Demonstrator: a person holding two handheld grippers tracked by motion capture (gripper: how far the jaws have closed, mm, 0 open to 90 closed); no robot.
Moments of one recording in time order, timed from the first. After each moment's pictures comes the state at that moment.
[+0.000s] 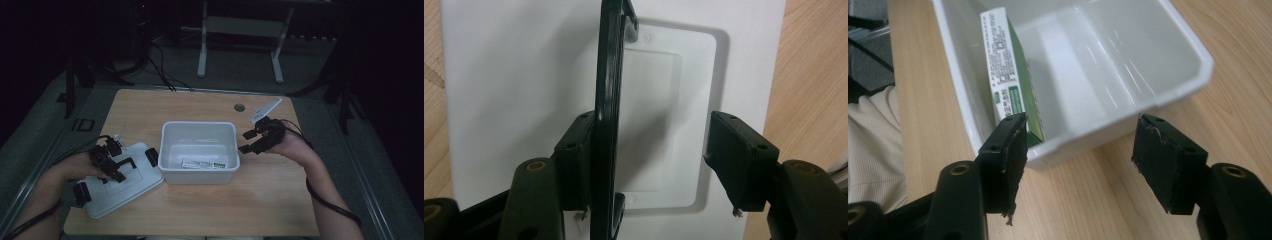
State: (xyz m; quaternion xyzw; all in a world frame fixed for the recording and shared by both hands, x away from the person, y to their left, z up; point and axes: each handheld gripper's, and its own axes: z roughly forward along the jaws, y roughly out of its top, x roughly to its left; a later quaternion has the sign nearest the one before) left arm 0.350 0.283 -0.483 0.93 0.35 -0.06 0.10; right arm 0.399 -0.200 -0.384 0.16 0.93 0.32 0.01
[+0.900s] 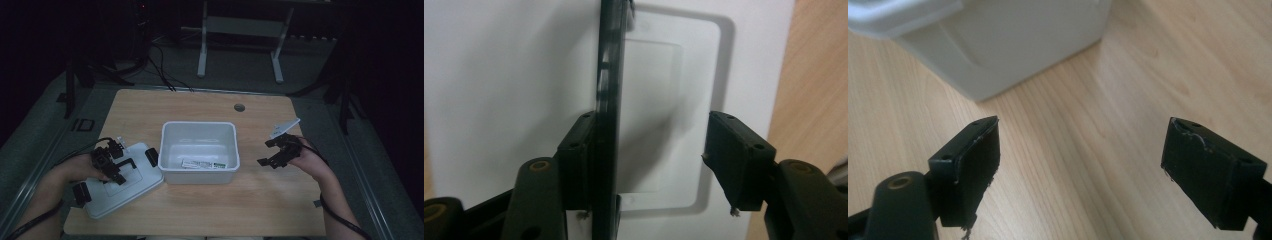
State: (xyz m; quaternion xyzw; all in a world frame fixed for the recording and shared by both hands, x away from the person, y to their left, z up) left arm 0.350 0.281 -0.490 0.93 0.35 -0.07 0.08; right arm 0.396 -0.267 -0.451 0.22 0.93 0.30 0.05
